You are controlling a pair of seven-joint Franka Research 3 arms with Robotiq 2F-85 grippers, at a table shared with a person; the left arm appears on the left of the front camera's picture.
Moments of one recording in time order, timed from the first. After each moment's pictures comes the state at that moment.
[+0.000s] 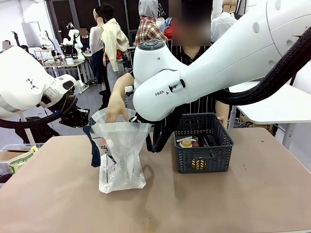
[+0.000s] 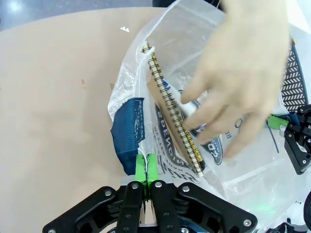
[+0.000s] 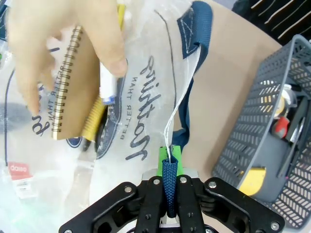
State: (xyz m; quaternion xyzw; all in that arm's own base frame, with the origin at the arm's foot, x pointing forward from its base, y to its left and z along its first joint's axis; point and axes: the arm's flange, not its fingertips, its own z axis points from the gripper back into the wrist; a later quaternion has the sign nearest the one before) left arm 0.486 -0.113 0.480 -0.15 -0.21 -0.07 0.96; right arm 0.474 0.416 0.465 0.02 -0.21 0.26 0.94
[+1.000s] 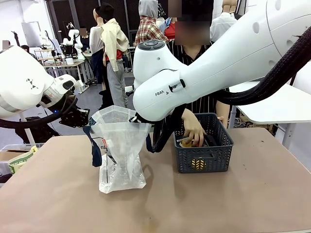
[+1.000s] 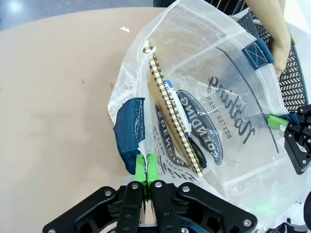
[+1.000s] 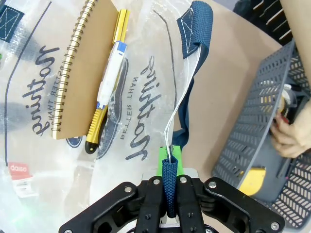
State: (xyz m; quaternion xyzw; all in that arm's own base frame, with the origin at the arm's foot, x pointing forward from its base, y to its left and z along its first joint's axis) left arm 0.486 -0.113 0.480 -0.15 -0.21 -0.07 0.96; right arm 0.474 0.416 0.465 0.02 -0.21 0.26 0.94
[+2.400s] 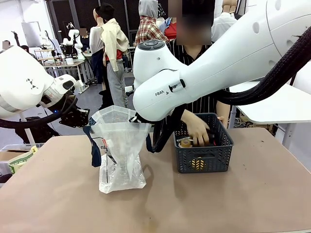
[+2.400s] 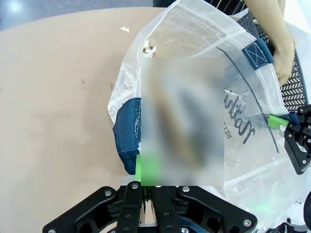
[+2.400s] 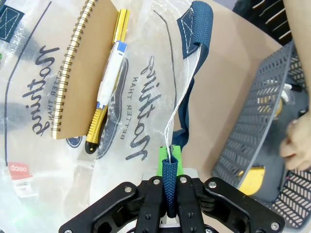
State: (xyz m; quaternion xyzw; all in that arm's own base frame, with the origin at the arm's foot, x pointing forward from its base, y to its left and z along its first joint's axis) left arm 0.486 -0.113 0.480 -0.15 -0.21 -0.07 0.96; right arm 0.474 0.416 0.465 0.02 -0.21 0.26 0.94
